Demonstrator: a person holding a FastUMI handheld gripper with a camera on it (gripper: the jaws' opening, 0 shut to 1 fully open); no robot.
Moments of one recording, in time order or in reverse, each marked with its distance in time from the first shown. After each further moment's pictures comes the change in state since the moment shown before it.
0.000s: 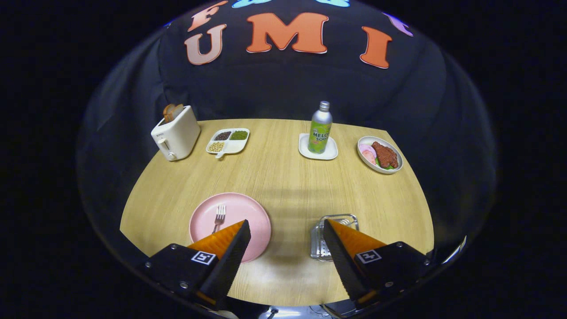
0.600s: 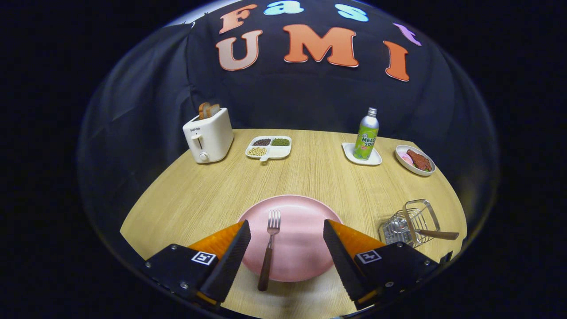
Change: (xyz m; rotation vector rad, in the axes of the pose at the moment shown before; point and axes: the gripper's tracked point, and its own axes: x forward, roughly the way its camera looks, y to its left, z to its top) arm 0.046 0.126 -0.048 -0.039 -0.122 0.067
